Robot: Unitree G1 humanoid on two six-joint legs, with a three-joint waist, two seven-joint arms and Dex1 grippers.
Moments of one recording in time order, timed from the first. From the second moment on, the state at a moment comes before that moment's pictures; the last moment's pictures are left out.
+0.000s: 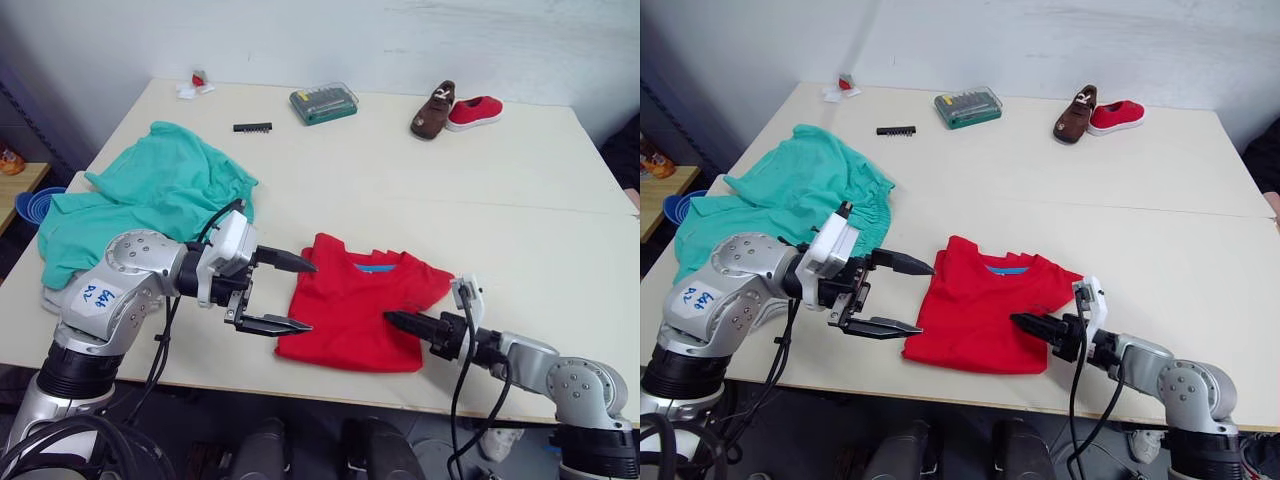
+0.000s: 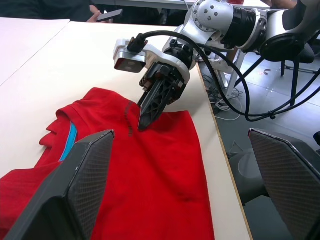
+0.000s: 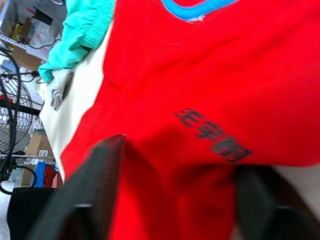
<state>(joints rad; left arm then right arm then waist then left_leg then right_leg) -0.51 0.74 -0.06 -0.31 -0.60 0.57 -1.24 -0.11 -0.48 -0.24 -0.23 1.06 1.16 0.47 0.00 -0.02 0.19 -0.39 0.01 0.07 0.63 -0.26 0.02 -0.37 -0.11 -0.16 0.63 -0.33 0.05</state>
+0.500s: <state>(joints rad) -0.55 0.72 -0.10 -0.30 -0.58 0.55 -1.23 0.03 -0.77 -0.32 -0.27 0.99 1.12 0.60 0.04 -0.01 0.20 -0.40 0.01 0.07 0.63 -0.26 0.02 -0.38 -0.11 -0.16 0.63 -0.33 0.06</state>
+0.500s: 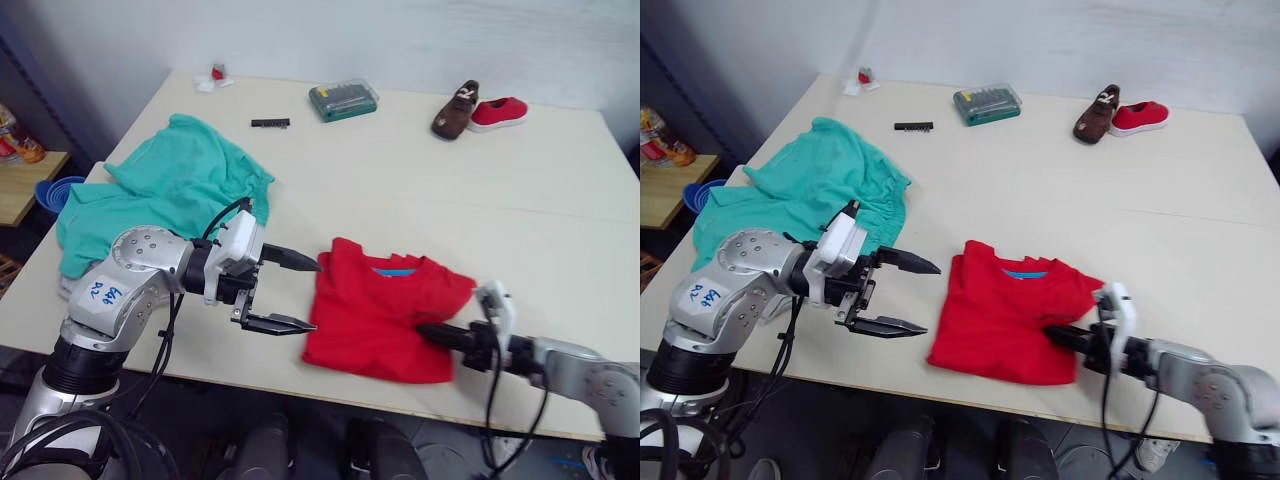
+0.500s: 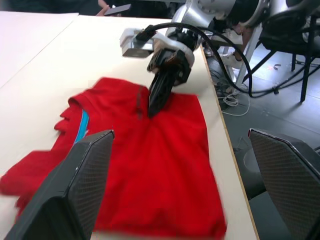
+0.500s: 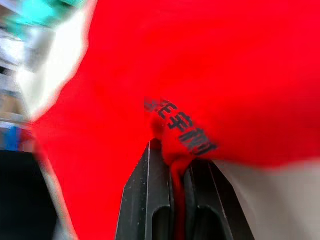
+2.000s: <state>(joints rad) -0.61 0.62 -0.14 -0.21 -0.53 0.45 -1.23 0.14 -1.15 -0.63 0.60 0.41 0.63 0.89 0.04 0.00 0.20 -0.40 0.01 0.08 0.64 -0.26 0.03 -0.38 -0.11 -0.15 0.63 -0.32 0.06</state>
